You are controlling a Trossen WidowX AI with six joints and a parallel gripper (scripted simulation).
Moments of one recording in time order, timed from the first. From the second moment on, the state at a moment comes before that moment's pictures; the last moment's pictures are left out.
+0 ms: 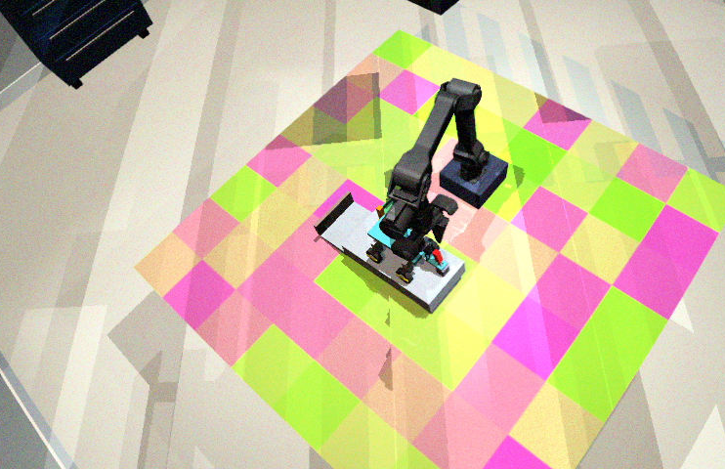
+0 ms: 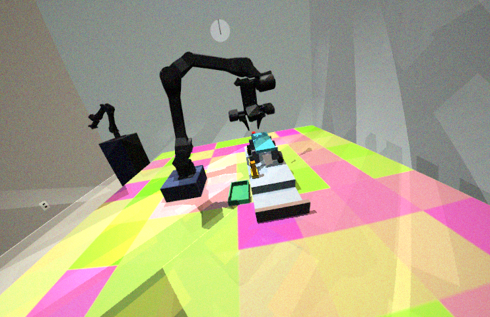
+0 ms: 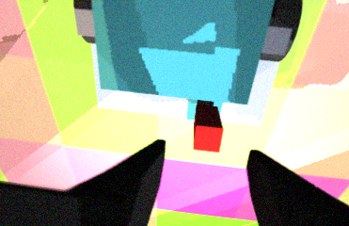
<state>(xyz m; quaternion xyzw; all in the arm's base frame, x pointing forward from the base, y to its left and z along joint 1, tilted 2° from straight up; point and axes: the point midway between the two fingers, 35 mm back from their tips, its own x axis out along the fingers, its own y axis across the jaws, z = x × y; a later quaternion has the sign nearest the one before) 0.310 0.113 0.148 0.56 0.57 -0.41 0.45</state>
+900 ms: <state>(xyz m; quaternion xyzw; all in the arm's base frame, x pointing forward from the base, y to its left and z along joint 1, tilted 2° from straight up) 0.312 0.122 0.118 0.56 0.57 -0.41 0.45</state>
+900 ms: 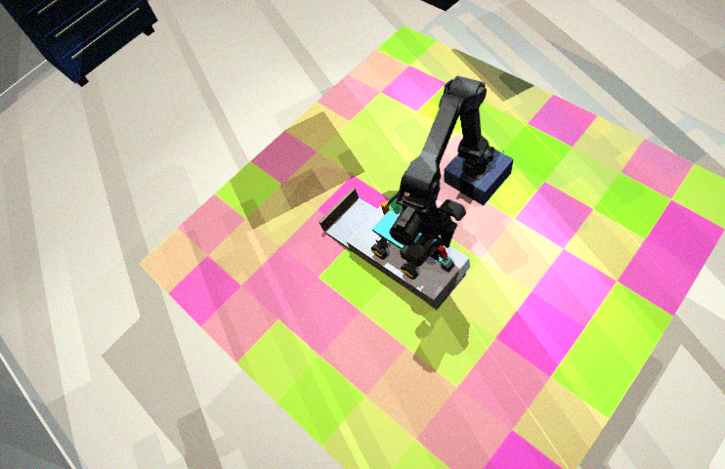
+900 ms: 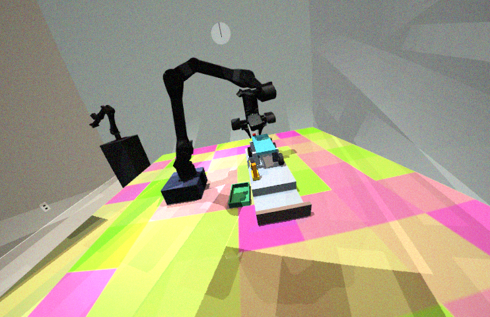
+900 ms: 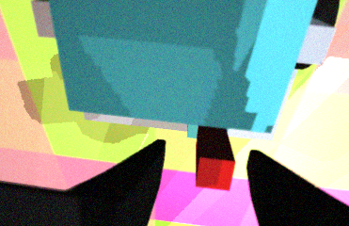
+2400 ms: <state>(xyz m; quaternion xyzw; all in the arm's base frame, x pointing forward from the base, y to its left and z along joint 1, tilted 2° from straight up) 0.308 0.126 0.104 0.56 0.57 -0.41 0.44</state>
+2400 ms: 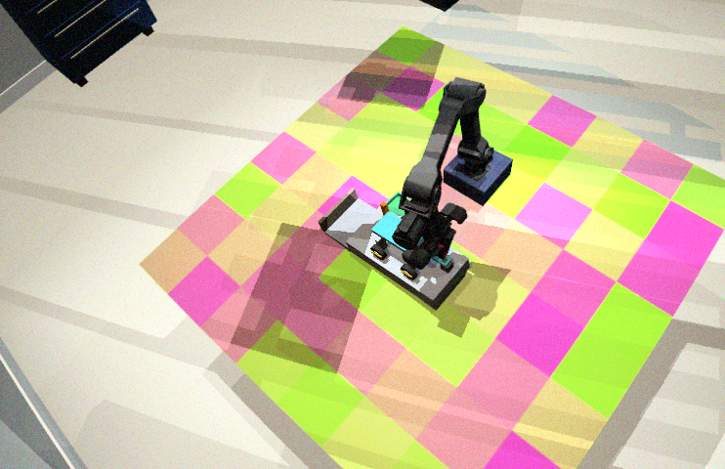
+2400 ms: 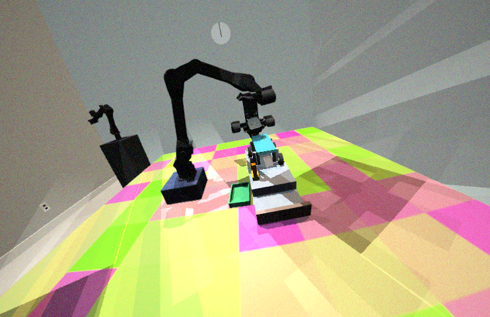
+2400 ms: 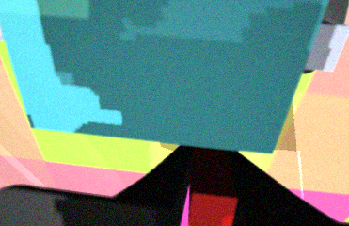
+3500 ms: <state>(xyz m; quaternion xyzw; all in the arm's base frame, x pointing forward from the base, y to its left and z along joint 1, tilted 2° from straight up) 0.307 0.121 0.122 0.56 0.57 -0.42 0.44</state>
